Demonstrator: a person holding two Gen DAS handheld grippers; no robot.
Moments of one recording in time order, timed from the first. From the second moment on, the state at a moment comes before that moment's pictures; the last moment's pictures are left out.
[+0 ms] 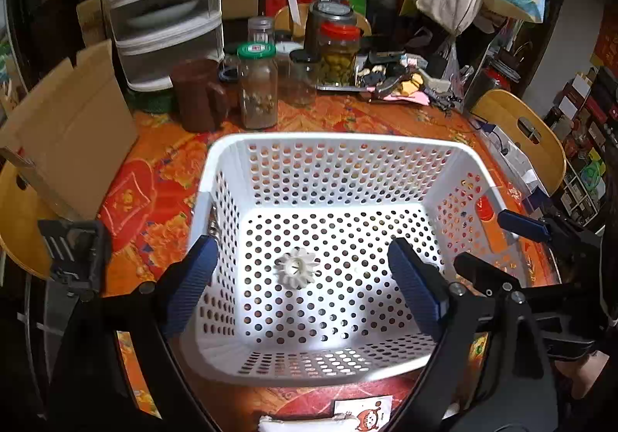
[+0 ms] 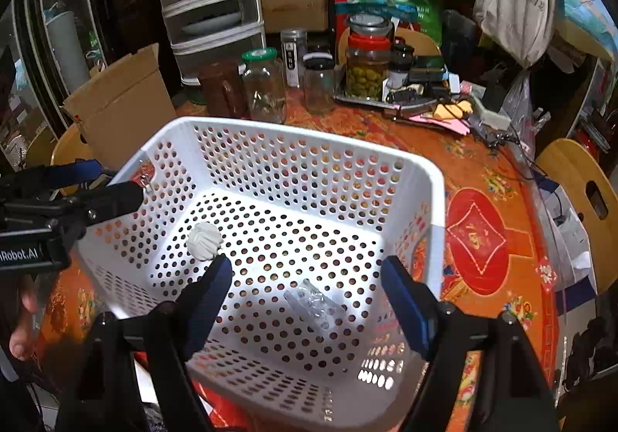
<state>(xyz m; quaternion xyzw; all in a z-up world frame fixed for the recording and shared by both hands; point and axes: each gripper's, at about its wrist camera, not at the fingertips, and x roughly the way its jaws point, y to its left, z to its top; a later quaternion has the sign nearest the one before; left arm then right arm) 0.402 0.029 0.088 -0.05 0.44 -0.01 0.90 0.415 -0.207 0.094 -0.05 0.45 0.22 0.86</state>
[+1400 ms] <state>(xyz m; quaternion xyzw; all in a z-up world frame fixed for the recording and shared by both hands) 0.078 0.068 0.051 -0.08 0.26 0.01 0.96 0.147 -0.292 0.085 0.03 0.29 0.23 0.93</state>
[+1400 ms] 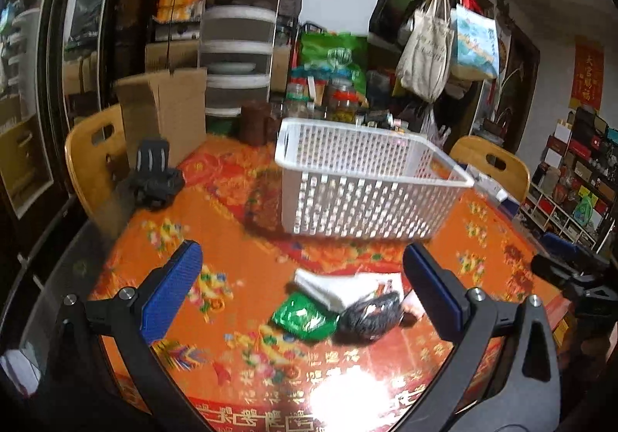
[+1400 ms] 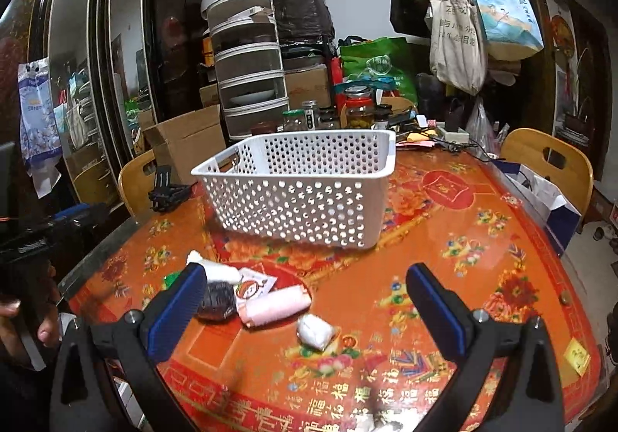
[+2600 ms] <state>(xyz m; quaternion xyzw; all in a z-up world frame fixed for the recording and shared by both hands) 0.170 0.081 -0.071 -0.08 0.40 -0.01 0.91 0.190 -0.264 -0.013 0.01 0.38 0.26 0.89</state>
